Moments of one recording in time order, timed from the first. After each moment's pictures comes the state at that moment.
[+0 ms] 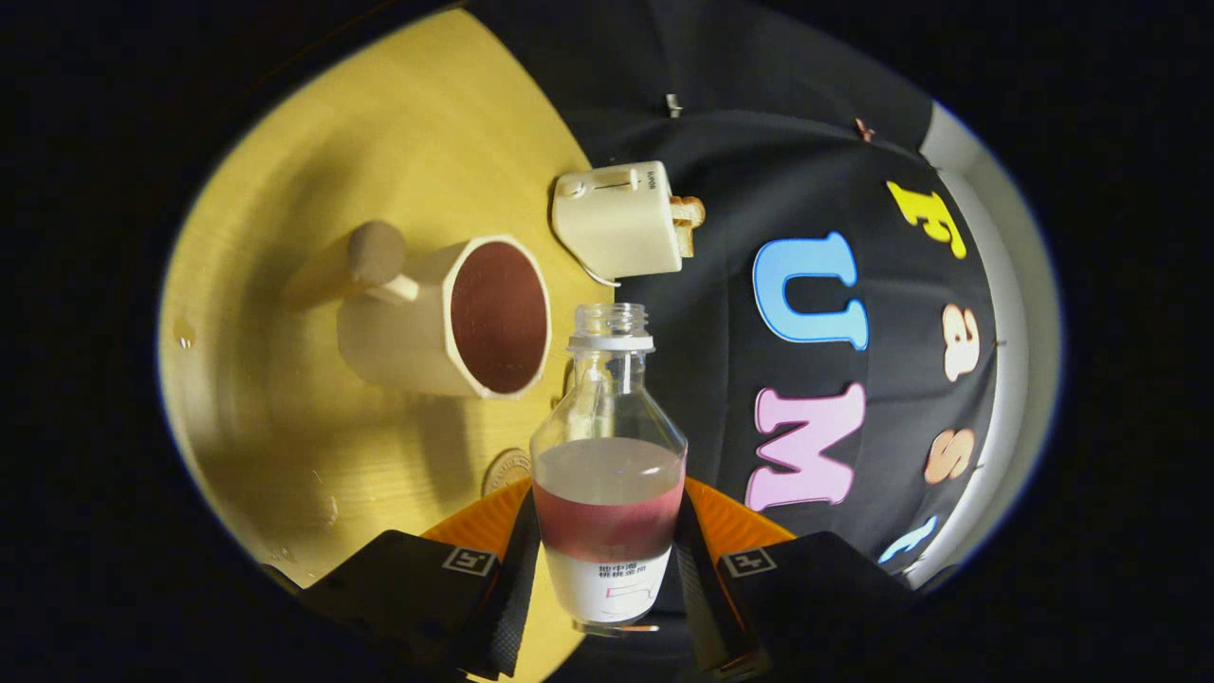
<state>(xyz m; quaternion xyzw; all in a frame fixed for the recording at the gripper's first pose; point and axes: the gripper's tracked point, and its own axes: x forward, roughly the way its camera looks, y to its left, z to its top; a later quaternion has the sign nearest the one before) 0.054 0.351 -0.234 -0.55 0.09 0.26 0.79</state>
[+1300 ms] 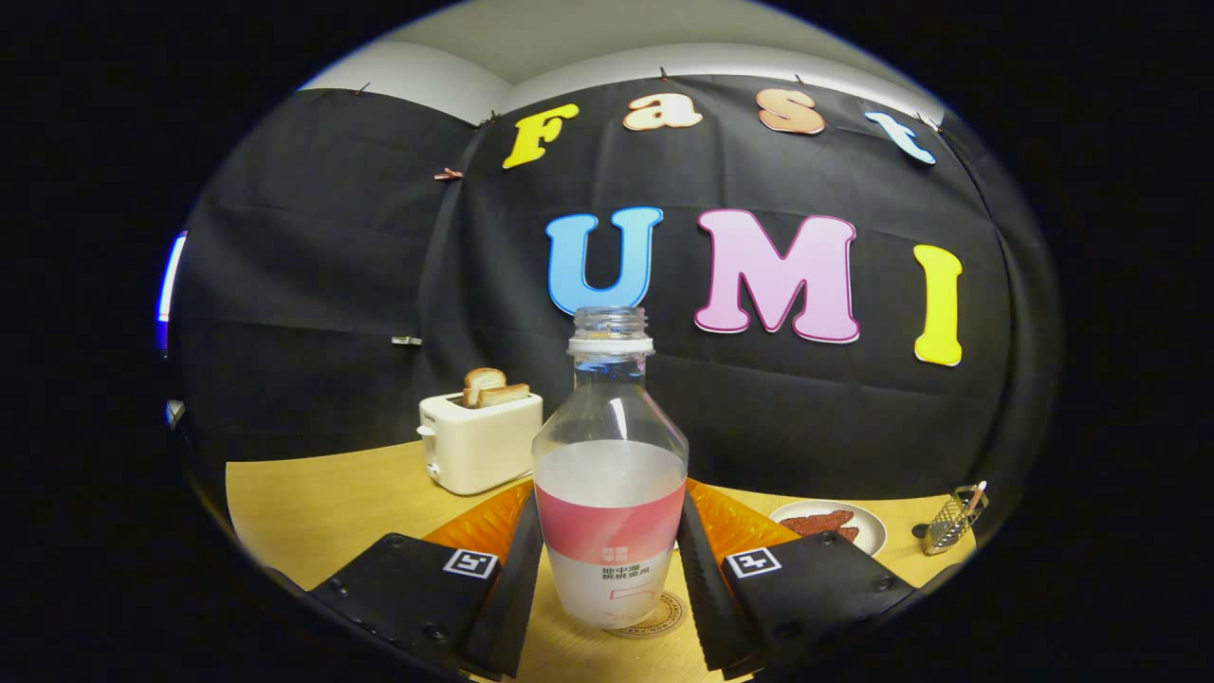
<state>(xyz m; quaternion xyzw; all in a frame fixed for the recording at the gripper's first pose) 0.150 0.288 -0.181 0.08 0.09 0.23 0.97</state>
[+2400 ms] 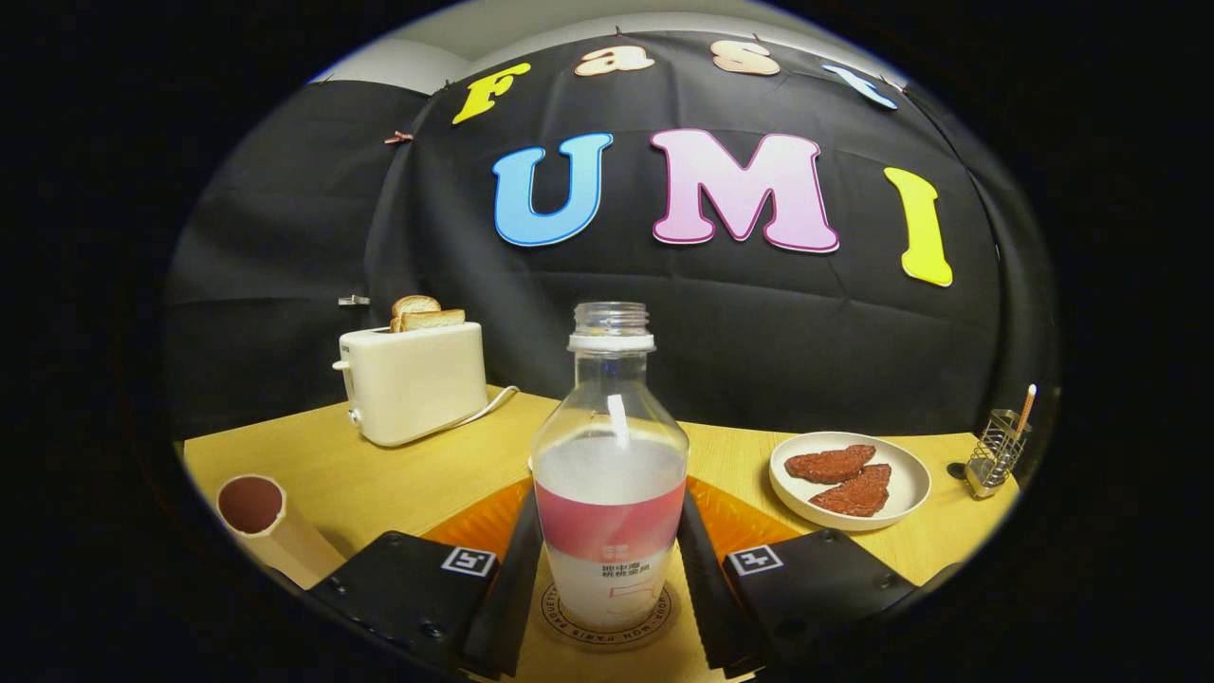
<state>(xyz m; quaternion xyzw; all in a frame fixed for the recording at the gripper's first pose) 0.184 0.292 -0.294 0.08 0.15 0.20 0.97</state>
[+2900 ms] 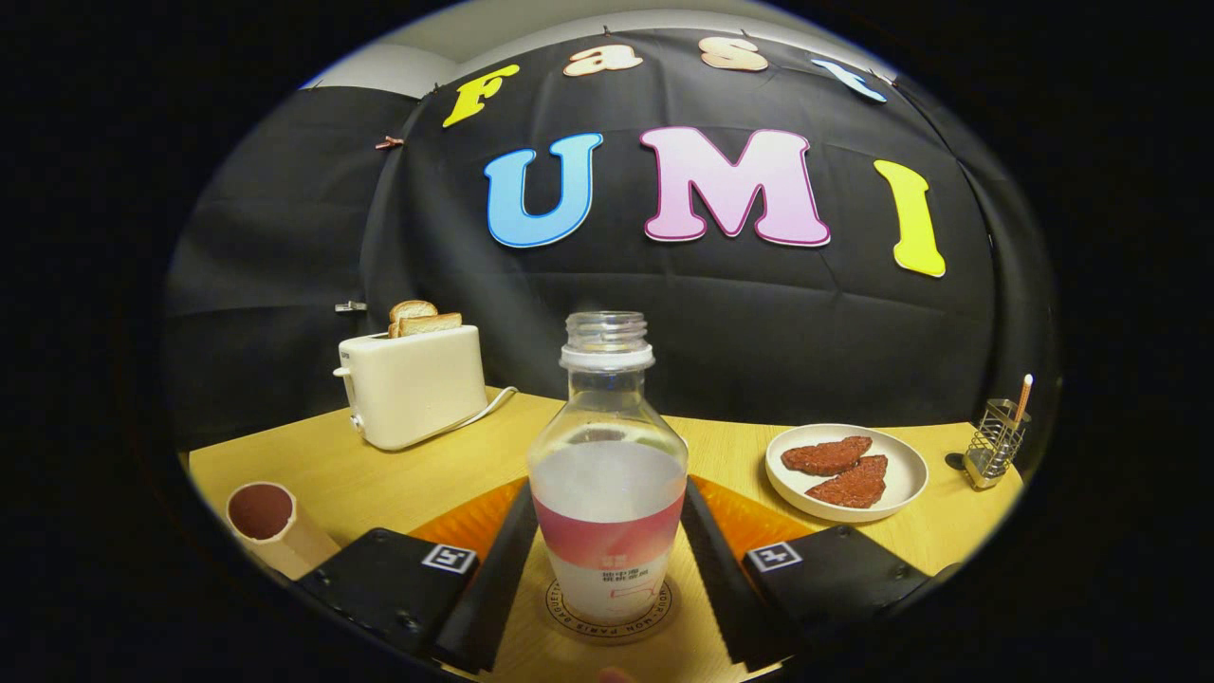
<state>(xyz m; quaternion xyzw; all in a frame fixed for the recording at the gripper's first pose) 0.176 0.286 -0.294 0.09 0.17 0.19 0.96</state>
